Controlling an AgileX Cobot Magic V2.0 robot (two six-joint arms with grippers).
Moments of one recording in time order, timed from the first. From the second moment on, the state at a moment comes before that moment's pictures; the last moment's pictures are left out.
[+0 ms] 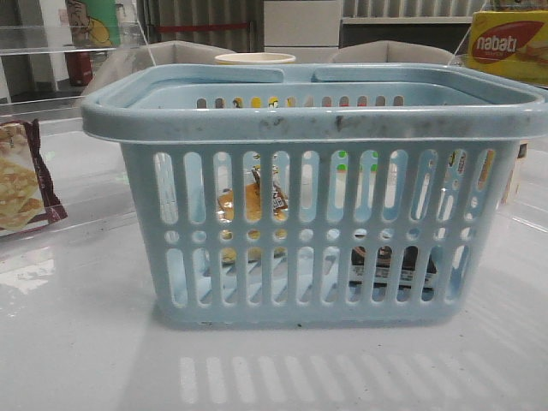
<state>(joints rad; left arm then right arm) -0.02 -0.01 0.01 -0.04 0.06 0.07 0.00 -0.01 0.03 -0.03 -0.01 0.00</state>
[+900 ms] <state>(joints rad) -0.02 -0.01 0.01 -0.04 0.06 0.07 0.00 -0.01 0.03 0.01 0.00 0.00</state>
